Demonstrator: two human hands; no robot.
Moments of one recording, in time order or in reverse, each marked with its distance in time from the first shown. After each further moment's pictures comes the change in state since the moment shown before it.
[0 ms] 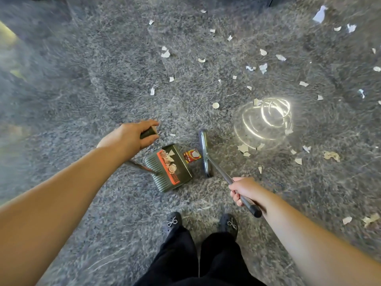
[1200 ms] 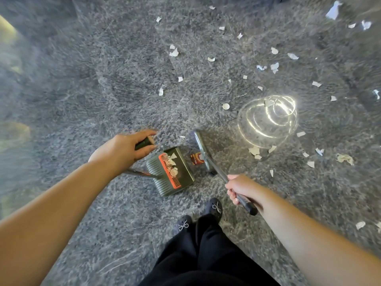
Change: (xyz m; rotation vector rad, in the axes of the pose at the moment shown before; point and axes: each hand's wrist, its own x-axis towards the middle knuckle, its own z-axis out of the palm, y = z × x) left_hand 0.002 -0.072 -0.034 0.034 -0.075 -0.040; right_hand 0.025 -0.050 0.067 -0.042 -0.036 -0.022
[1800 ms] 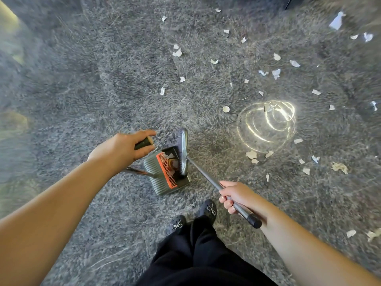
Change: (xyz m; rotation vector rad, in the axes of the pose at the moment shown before) left_hand -0.010 0.013 -0.006 0.029 0.011 -0.028; right_hand -0.040 -0.007 0.008 0.106 -0.133 -0.014
